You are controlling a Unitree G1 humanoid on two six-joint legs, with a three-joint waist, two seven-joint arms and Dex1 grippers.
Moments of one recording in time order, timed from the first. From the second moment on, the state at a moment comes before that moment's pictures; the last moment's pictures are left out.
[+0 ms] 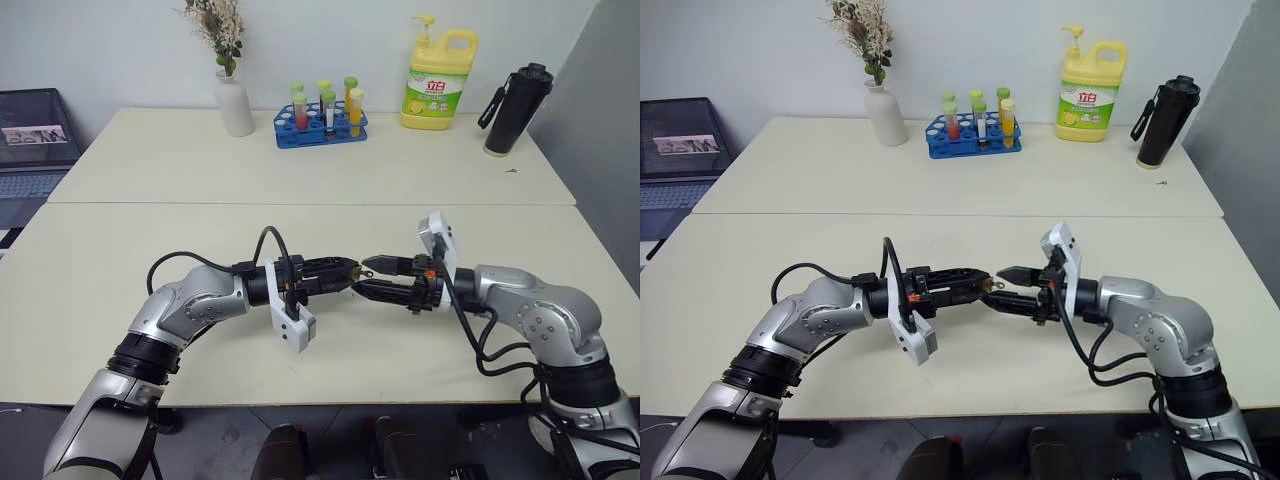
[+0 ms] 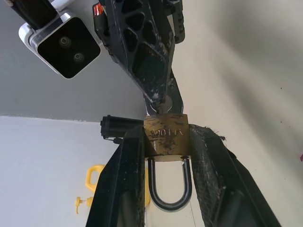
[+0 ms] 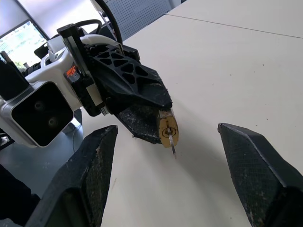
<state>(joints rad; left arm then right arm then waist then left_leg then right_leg) -0.54 0.66 -0.28 0.20 0.49 -1.03 -0.45 -0.46 -0.48 0.06 -0.30 0.80 0.95 0.74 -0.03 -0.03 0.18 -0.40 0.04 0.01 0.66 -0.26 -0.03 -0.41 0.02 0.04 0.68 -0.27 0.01</state>
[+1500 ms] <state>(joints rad) -0.24 0.81 -0.20 -0.27 -0.22 -0.37 -0.63 -0.53 -0.52 0.08 -0.17 0.68 0.85 0.85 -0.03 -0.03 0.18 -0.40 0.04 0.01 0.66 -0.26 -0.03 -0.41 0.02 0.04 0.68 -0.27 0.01</state>
